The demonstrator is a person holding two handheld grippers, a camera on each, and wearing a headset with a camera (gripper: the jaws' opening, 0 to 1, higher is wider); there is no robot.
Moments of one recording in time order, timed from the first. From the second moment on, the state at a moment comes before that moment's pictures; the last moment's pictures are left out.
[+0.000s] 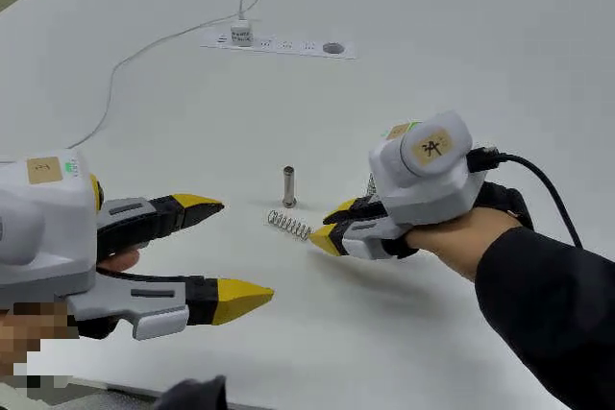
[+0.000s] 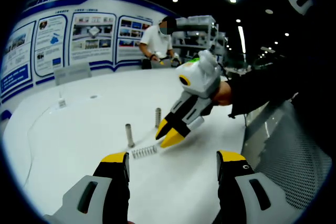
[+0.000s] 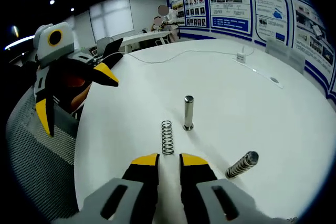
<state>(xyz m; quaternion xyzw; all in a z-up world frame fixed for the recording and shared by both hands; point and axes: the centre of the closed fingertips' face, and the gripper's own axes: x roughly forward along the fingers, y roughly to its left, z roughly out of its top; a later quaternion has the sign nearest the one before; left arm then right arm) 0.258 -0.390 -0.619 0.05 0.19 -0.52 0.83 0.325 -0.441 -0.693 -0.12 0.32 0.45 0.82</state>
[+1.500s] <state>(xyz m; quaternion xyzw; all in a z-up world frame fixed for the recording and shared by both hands) 0.259 -0.391 -0.618 0.05 0.19 -0.52 0.83 0.330 -0.435 -0.659 -0.18 0.29 0.46 0.82</state>
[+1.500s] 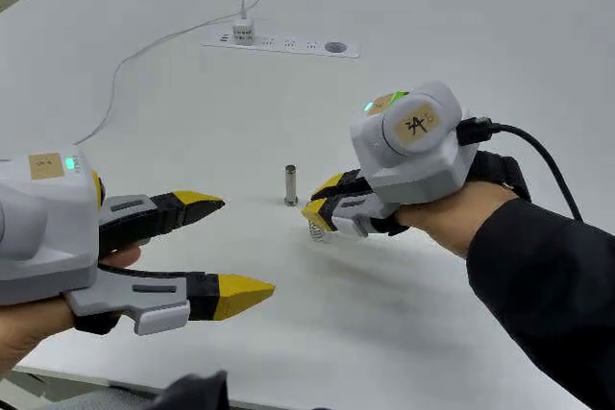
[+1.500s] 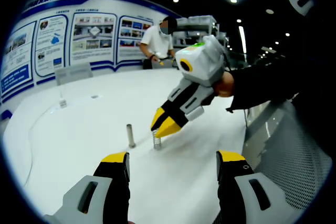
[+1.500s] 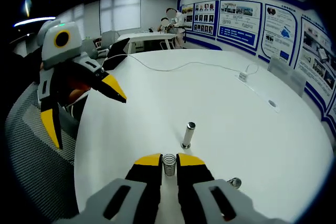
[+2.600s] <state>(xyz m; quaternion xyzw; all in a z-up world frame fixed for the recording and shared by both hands) 0.260 -0.390 -0.613 0.05 0.18 -0.52 0.83 0.370 -0.411 -0.587 -0.17 0.24 0.46 0.84</state>
